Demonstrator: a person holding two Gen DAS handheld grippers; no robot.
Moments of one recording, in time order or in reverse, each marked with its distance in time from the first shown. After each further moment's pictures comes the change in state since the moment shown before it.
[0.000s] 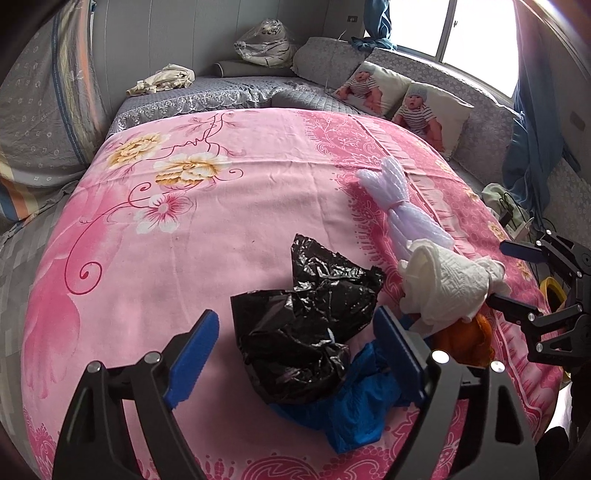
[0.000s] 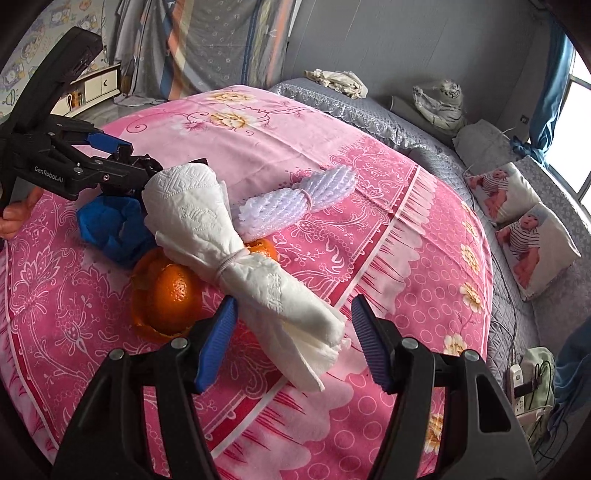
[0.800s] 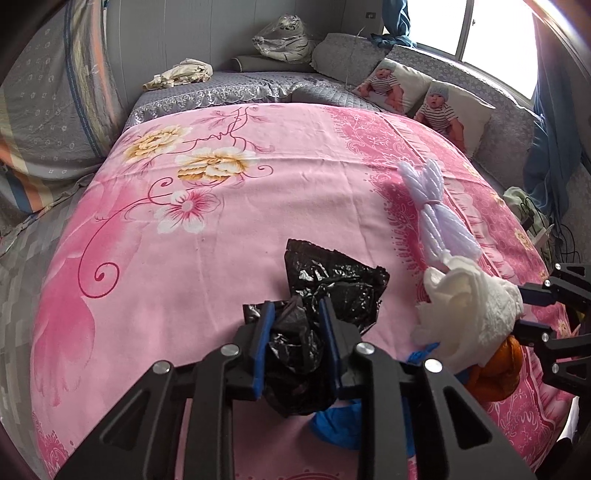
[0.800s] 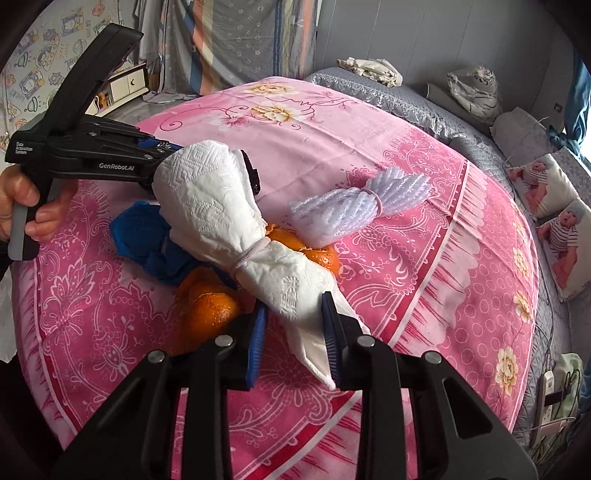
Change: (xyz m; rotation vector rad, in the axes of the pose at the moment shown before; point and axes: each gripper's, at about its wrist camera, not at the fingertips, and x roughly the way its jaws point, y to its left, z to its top) left arm 0.009 0.021 0.006 -0.046 0.012 0.059; right arm 0.013 0.023 0.017 0.014 0.041 0.172
